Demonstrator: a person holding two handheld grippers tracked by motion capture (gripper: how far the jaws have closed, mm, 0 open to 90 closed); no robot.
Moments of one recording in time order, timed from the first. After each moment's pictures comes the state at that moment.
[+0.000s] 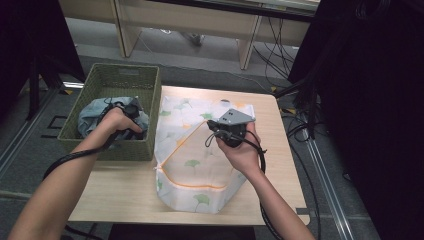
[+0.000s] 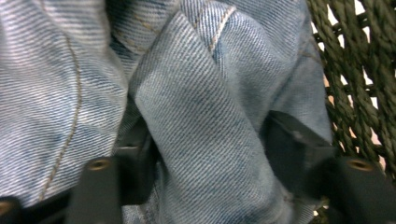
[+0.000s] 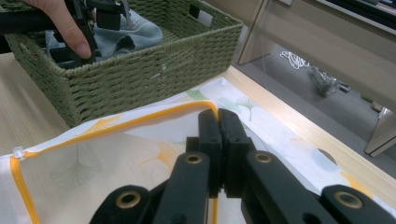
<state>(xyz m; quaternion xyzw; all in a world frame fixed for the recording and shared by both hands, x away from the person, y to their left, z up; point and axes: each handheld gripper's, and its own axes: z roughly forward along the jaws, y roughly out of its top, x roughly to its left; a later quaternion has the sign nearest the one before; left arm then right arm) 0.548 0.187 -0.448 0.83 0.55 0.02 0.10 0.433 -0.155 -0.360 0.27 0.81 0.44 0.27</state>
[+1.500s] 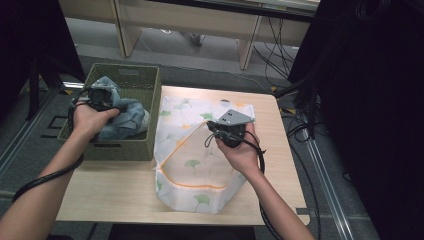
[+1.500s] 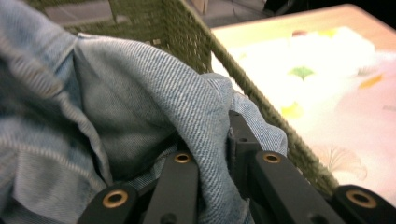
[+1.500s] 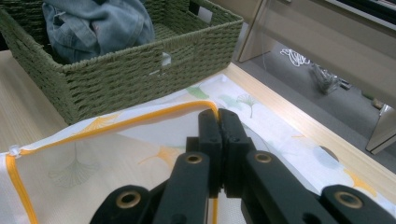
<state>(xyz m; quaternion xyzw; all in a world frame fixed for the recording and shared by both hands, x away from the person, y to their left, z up) 0.496 0.240 -0.376 0.72 0.51 0.22 0.41 0.434 -0.154 -0.365 0.27 0.81 0.44 0.27</state>
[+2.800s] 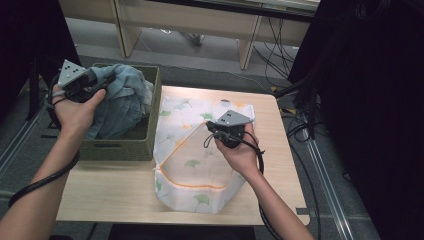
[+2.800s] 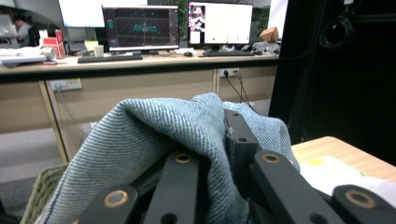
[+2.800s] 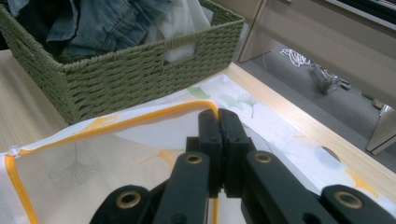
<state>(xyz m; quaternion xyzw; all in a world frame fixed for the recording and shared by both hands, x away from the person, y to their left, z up) 0.462 0.245 -0.314 0.60 0.42 0.38 0.57 0.434 -0.153 -0.366 0.27 0.81 0.44 0.27</state>
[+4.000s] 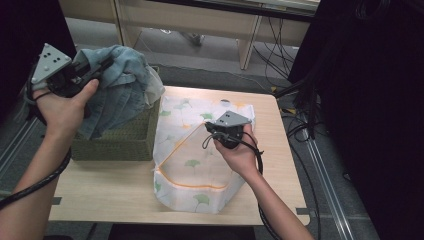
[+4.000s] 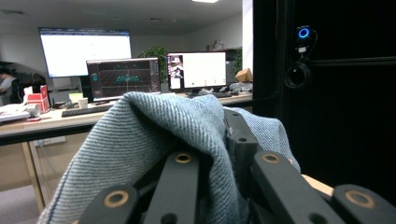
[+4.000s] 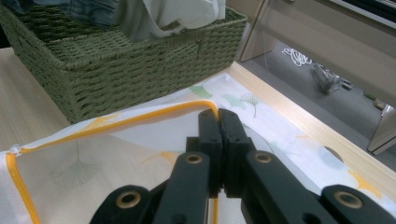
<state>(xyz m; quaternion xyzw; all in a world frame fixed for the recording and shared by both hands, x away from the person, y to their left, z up) 0.412 0.227 -0.254 0.57 0.36 0.38 0.63 0.434 -0.150 -0.368 0.27 0.82 0.43 0.27</state>
